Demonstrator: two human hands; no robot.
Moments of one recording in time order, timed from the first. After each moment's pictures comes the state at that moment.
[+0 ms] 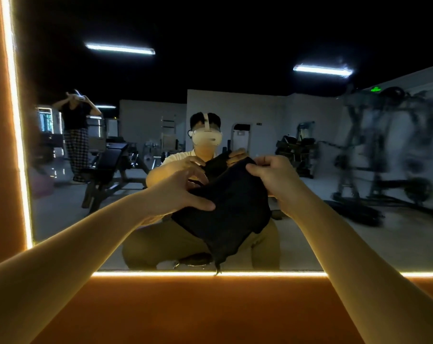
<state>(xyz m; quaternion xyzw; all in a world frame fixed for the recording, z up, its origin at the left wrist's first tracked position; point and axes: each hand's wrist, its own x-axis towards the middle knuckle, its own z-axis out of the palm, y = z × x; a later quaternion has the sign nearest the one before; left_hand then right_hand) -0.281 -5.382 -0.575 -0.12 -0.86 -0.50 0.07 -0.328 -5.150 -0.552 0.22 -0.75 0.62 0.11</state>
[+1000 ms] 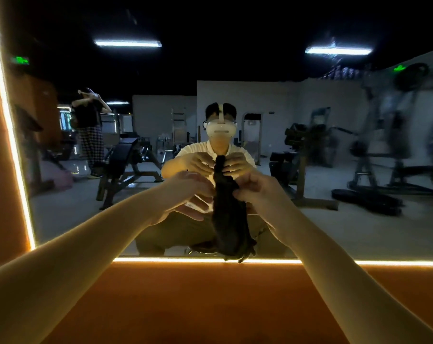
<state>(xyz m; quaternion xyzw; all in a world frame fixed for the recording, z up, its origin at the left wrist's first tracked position) -0.277 -5.303 -0.590 -0.04 -0.84 -0.54 0.03 -0.329 -5.099 -0.618 0.32 -0.74 0.59 0.05</state>
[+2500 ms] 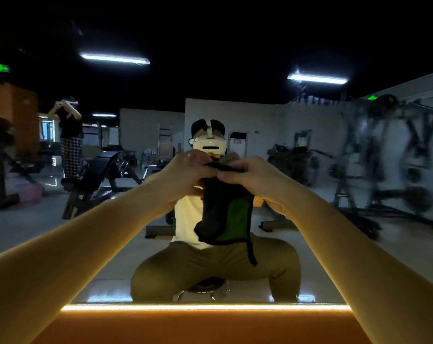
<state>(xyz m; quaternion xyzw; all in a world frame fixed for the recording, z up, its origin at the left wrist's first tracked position) -0.377 -5.223 -0.530 -0.14 -0.77 -0.60 0.18 -0.419 -5.034 -0.517 0.35 -0.80 0.49 0.02</state>
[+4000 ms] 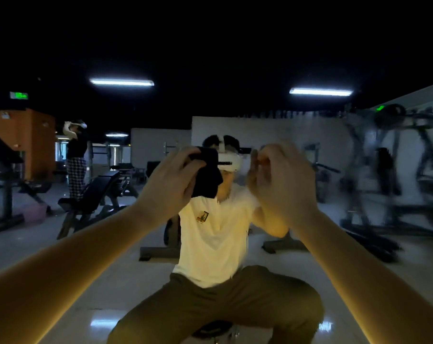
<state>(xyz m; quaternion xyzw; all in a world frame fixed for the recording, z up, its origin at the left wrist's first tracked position) -0.506 -5.156 -0.518 -0.20 -0.77 0.06 0.60 -0.547 -4.902 -0.508 0.27 -0.72 0.19 0.61</state>
